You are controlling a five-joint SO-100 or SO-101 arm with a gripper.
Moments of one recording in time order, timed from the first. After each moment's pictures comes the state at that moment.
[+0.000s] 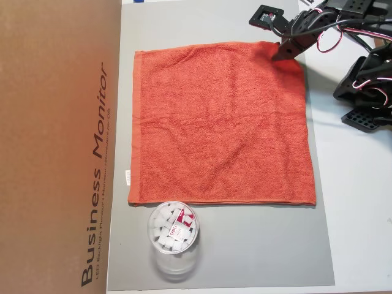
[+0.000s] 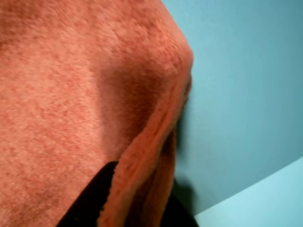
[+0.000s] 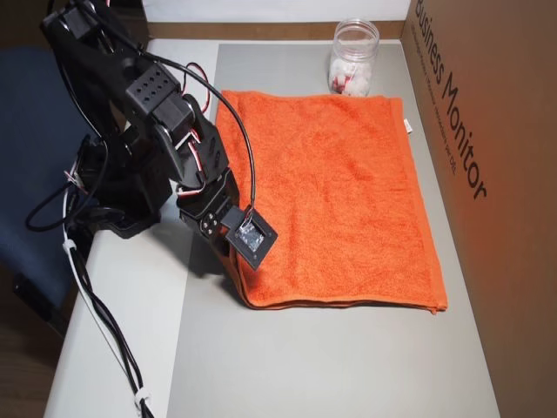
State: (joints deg) arm 33.3 120.9 136.6 54.8 89.6
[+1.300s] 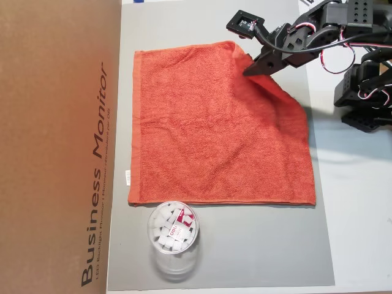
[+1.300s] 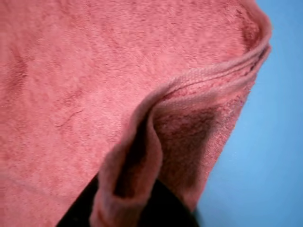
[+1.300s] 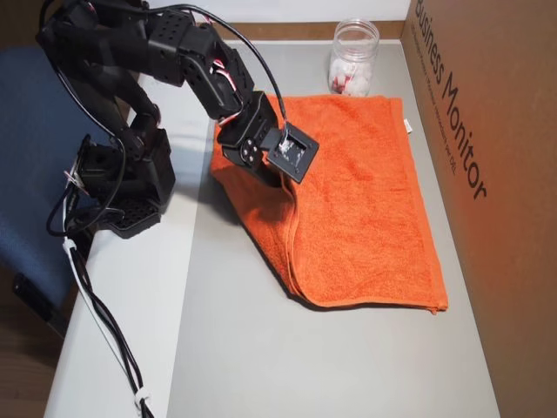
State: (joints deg) arm 11.2 120.8 122.8 54.8 112.6
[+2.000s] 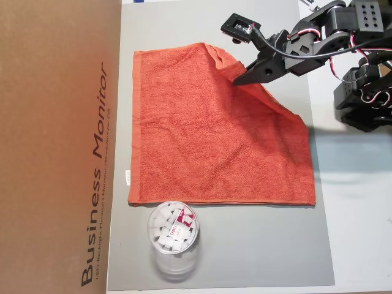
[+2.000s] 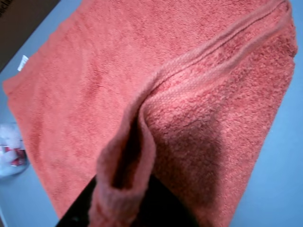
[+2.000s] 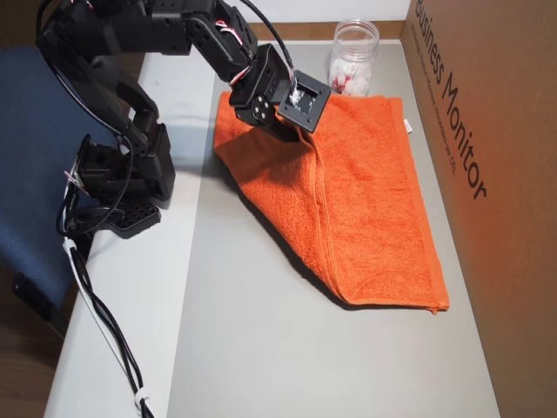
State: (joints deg) arm 2.3 120.8 114.8 54.8 122.7
